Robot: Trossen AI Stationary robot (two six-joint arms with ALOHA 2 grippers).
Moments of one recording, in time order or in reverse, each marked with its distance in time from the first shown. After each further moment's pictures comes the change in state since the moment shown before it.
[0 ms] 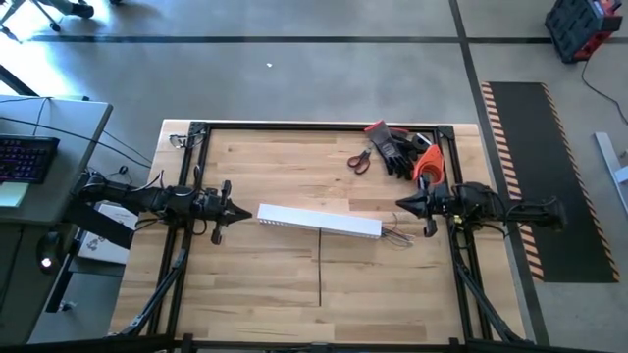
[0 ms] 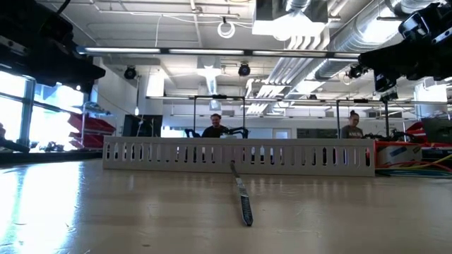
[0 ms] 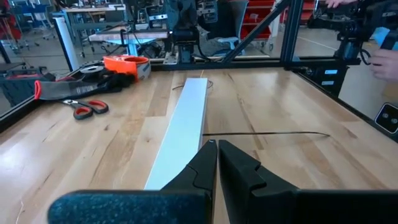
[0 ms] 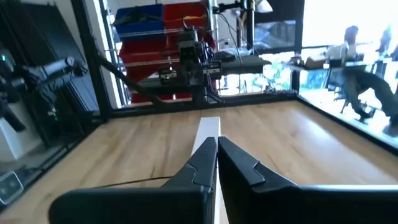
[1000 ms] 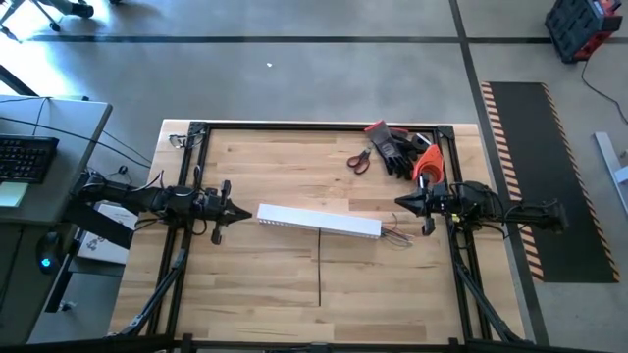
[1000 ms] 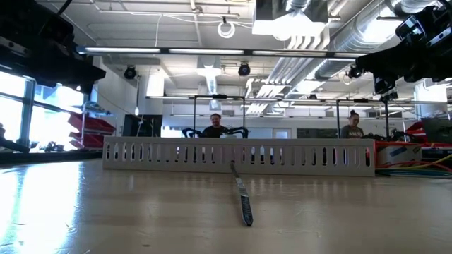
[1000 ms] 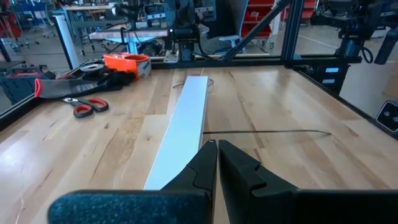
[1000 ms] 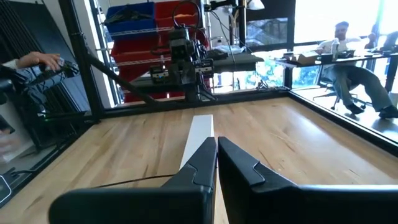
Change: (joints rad) left arm -0.001 0.004 0.000 0.000 -0.002 0.000; right arm -0.033 0.013 0.000 0.000 -0.001 0.005
